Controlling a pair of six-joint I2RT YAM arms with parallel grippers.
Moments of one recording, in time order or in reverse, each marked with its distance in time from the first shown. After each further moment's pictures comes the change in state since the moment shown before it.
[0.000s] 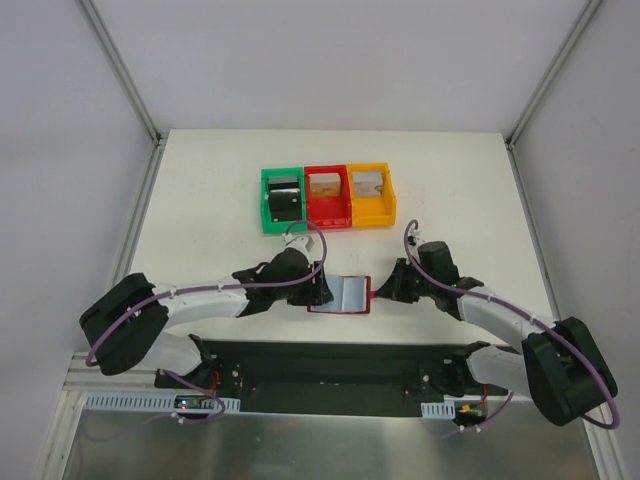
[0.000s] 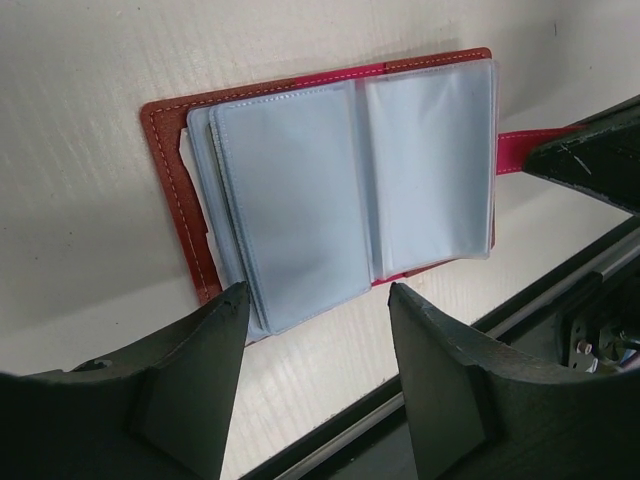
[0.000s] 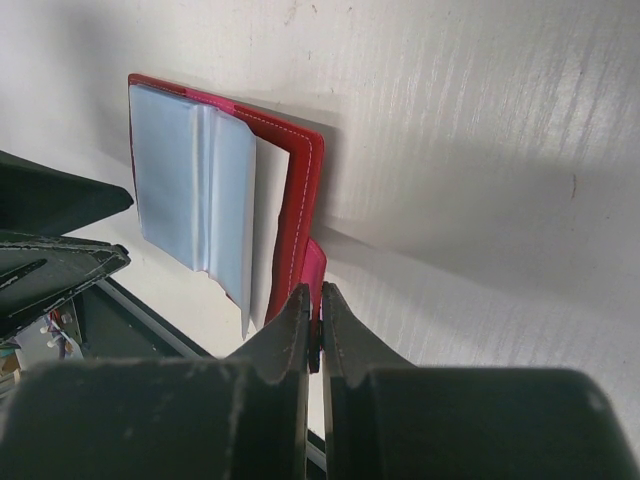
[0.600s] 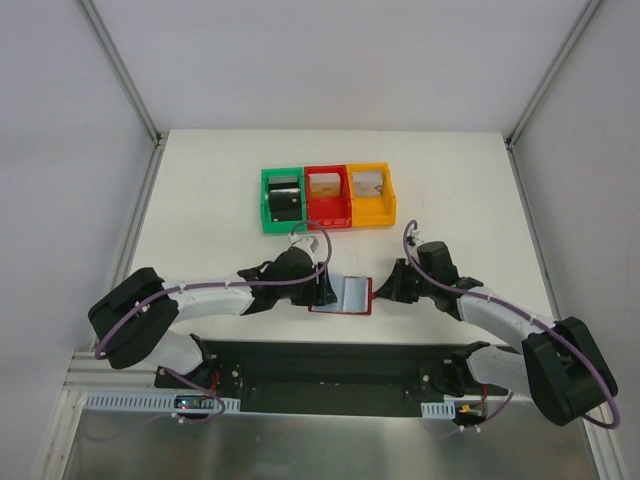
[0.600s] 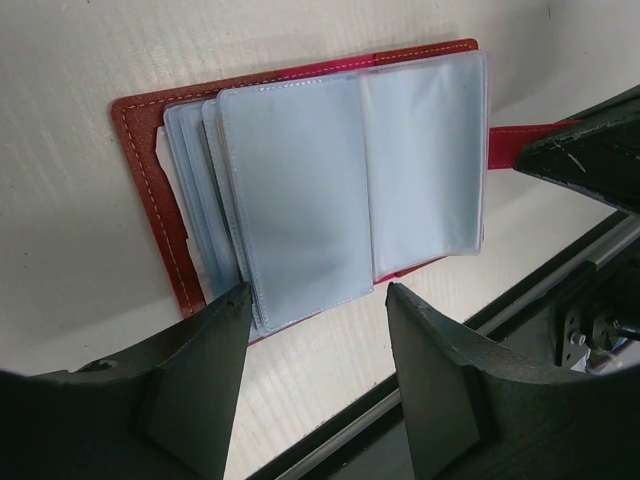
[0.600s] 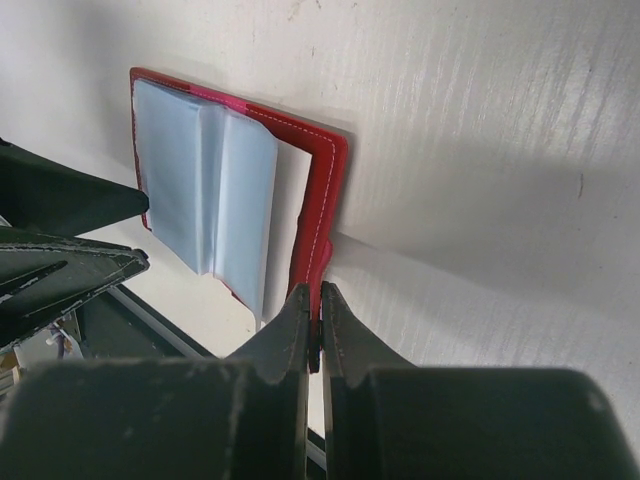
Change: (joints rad) left arm 0.000 0.058 0.016 0.037 0.051 0.001; right arm 0.006 0.000 0.000 0.000 0.000 0.000
